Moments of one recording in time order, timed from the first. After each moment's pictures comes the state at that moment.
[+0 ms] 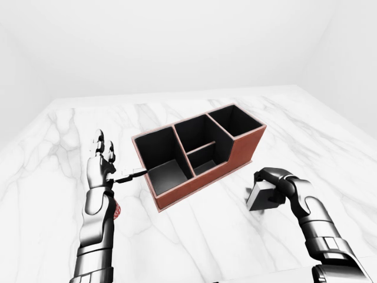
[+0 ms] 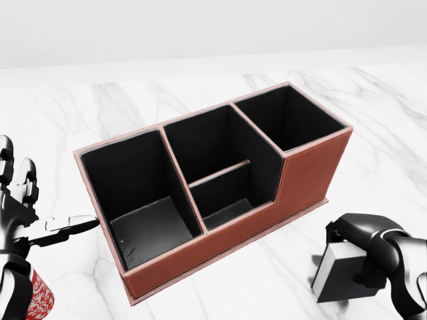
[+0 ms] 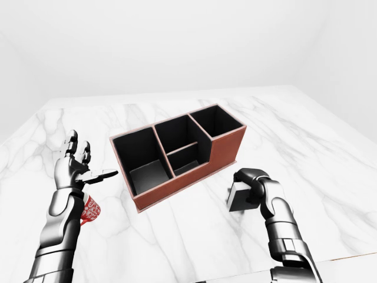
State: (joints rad) left arm -0.19 0.18 0.26 0.12 -0.25 -0.04 -0.02; right arm -0.35 -0.43 -0.09 0.51 -1.14 -0.09 0.58
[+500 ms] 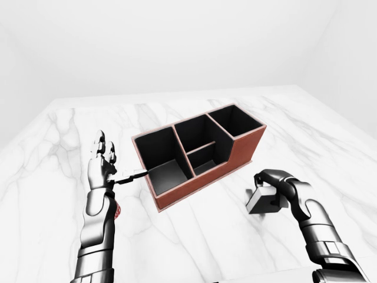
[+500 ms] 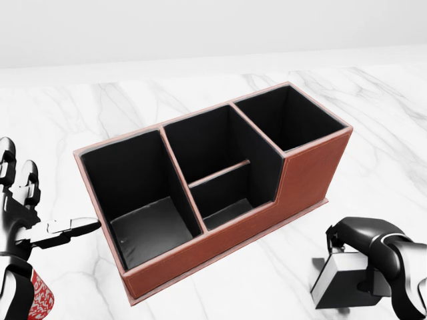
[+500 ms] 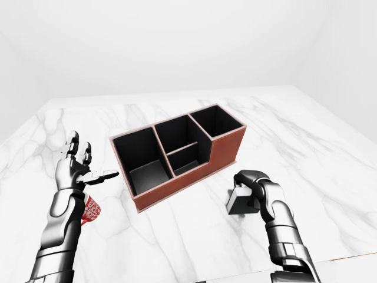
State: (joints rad) left arm -0.18 0.18 0.26 0.12 -0.25 -0.05 -0.03; right arm -0.32 -0.42 -0.10 0.47 -1.15 -0.09 0.59
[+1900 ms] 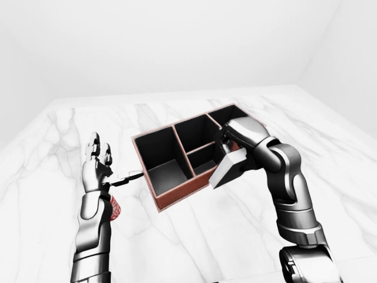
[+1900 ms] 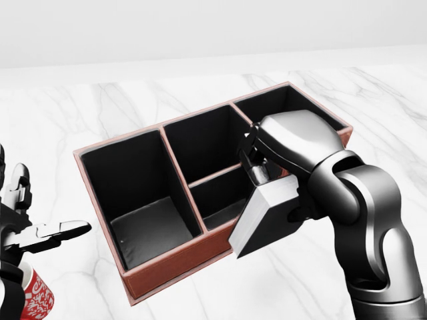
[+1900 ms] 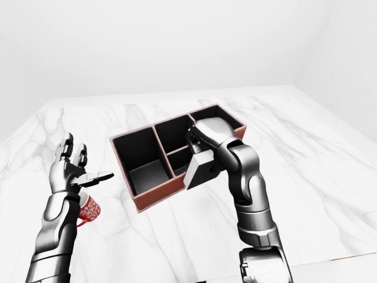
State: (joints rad) left arm -0.15 0.19 0.29 0.10 -0.29 -0.05 -0.05; right arm -0.51 -0.22 -0.02 -0.14 -1.03 -0.09 0.70
